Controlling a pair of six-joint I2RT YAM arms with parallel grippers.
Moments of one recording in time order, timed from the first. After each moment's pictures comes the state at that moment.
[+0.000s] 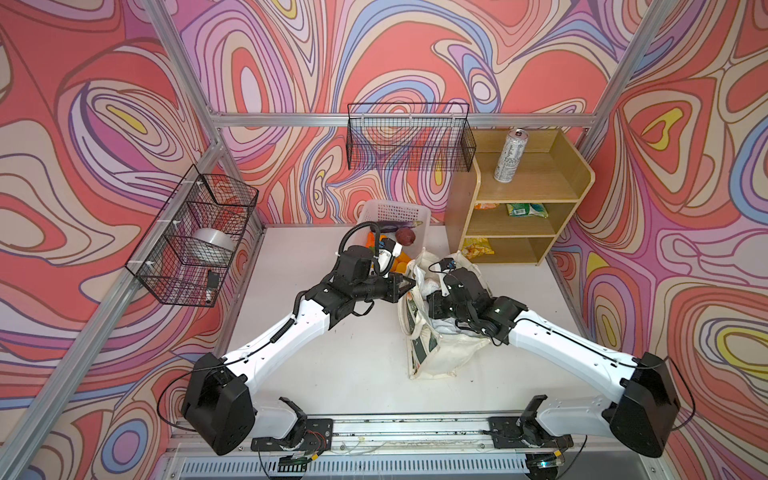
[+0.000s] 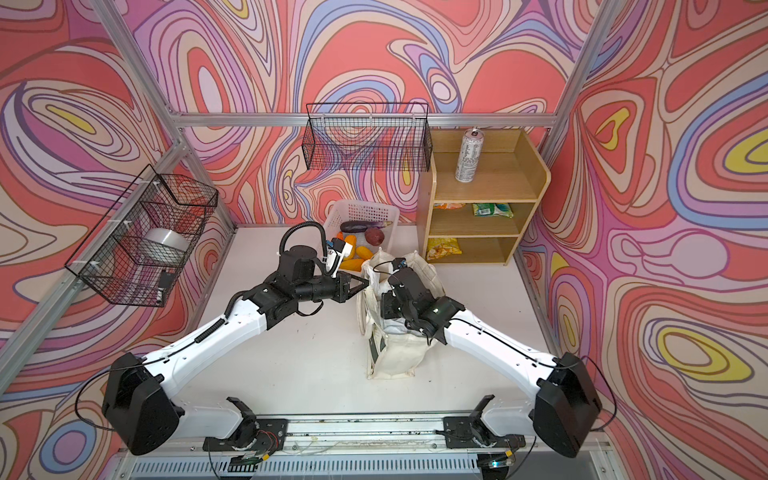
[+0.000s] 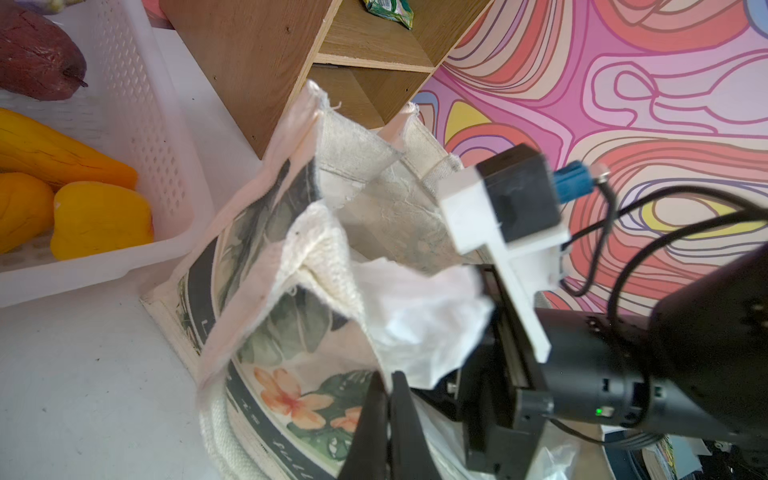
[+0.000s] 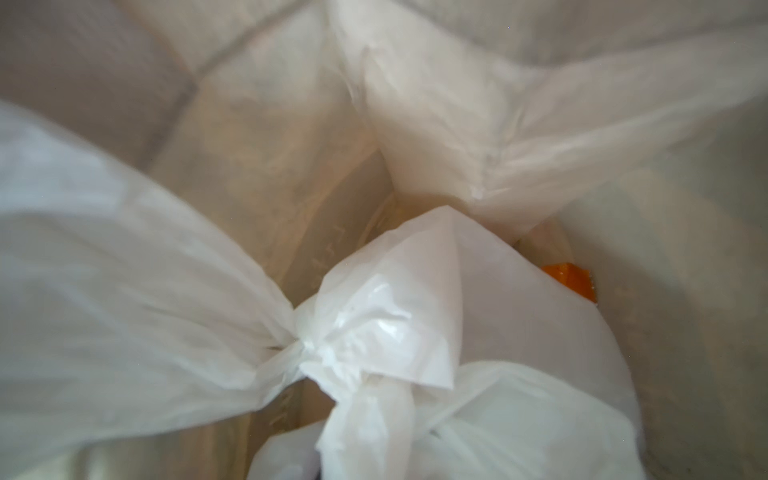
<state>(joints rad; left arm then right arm) -0.60 1.36 1.08 -0.17 0.49 -0.50 0.72 1.34 0.99 -0.41 0.10 0.53</state>
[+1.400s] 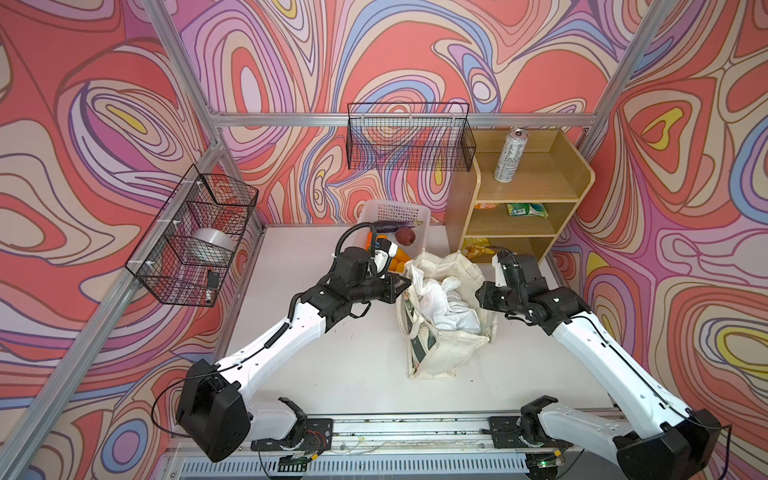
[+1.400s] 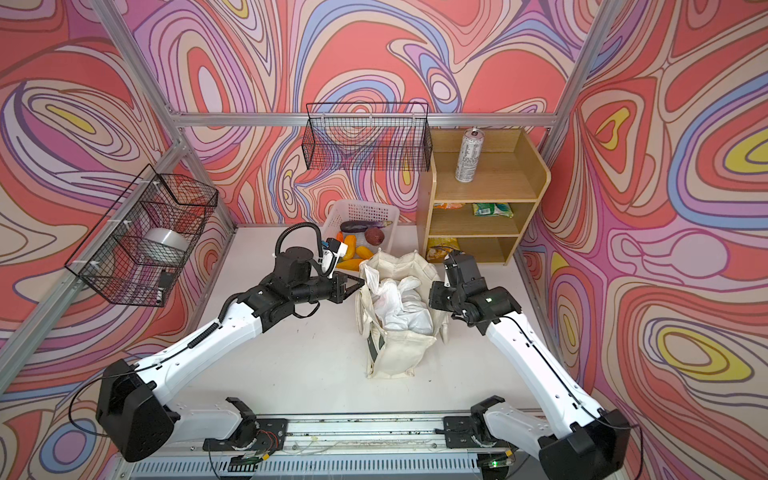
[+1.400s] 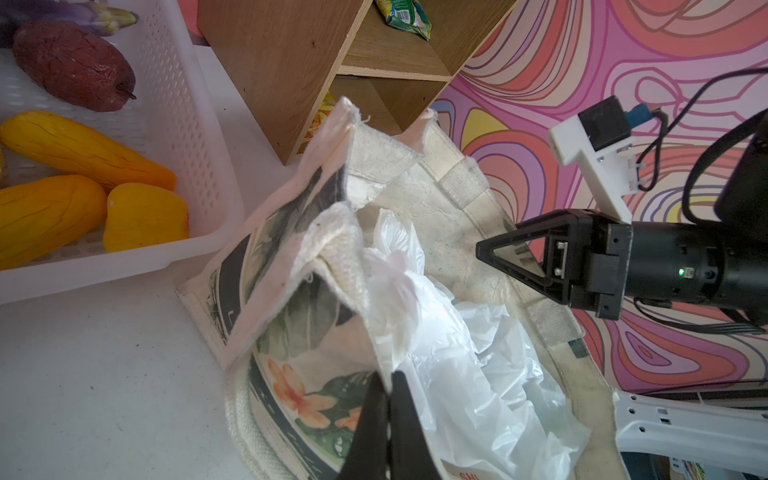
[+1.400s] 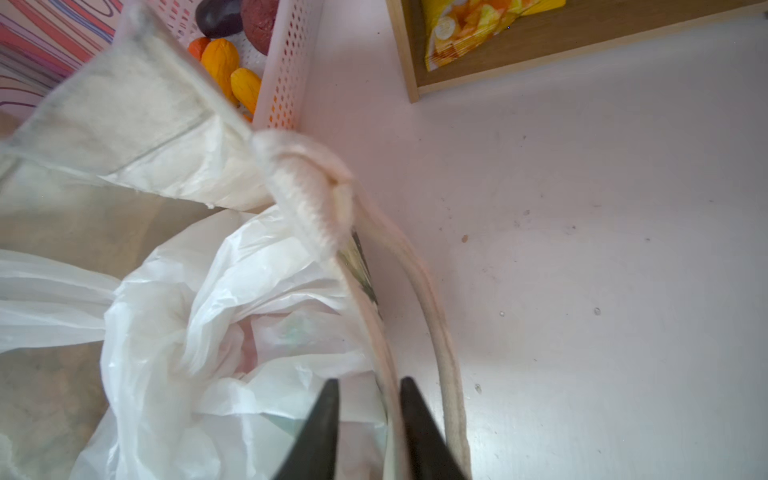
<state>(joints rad) -0.60 1.32 1.07 -0.20 0.43 -0.49 0.36 1.14 1.10 -0.81 -0.03 0.50</state>
